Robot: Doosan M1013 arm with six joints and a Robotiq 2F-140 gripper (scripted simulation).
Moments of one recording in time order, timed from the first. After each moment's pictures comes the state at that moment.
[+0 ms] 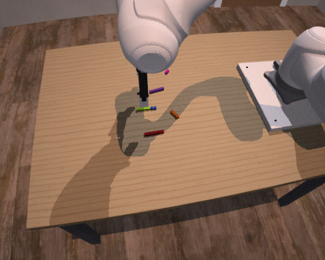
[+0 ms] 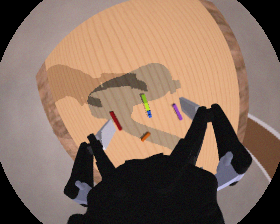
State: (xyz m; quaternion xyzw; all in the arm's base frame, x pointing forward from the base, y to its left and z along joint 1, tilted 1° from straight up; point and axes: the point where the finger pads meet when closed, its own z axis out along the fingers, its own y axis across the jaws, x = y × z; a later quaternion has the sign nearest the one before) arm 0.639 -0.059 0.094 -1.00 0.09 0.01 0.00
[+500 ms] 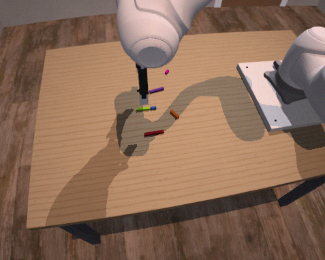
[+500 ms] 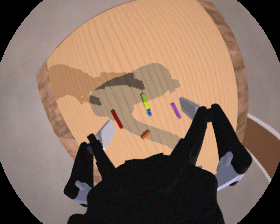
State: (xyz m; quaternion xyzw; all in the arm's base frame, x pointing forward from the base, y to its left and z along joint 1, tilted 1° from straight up) arm 0.639 -0.059 0.107 -1.00 0.09 0.01 0.00
